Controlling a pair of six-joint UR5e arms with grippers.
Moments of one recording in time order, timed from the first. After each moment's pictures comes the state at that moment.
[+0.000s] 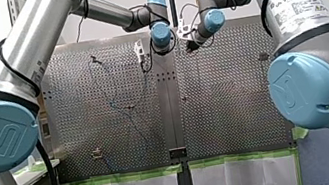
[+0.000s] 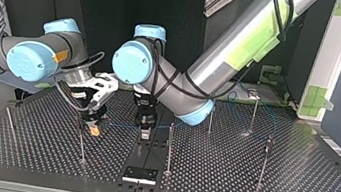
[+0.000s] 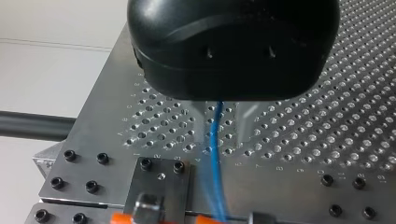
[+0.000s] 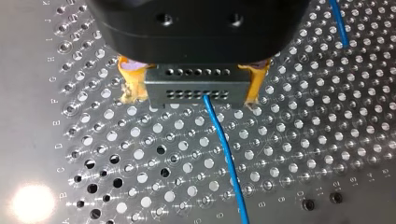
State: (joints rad) left arm -0.61 -2.08 -1.10 -3.14 -2.19 -1.65; right arm 2.03 -1.15 1.21 0.07 1.37 1.81
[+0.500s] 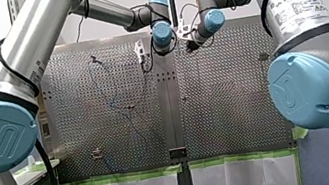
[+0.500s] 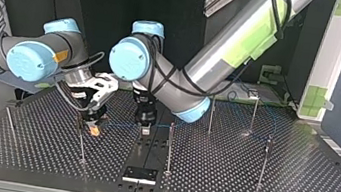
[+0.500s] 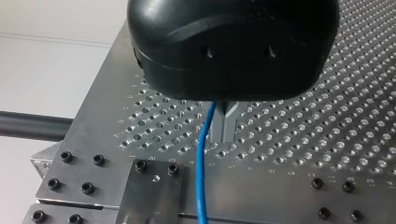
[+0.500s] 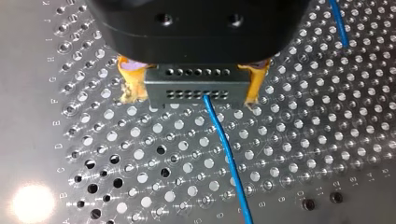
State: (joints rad) left arm -0.63 -2.08 -1.11 -3.15 -2.22 -1.67; right arm 2.03 -1.15 1.21 0.07 1.37 1.81
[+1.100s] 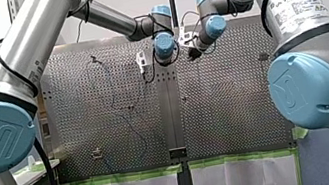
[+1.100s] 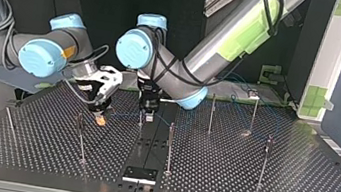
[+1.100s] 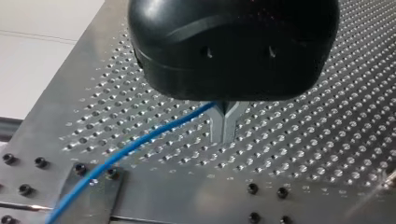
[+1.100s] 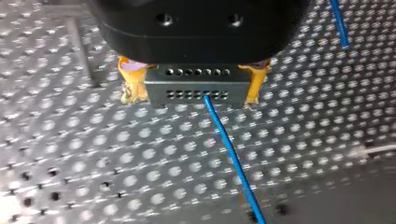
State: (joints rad) left arm -0.64 -2.08 -1.23 -3.06 -2.22 -1.70; right arm 2.03 -1.15 1.29 0.07 1.37 1.80
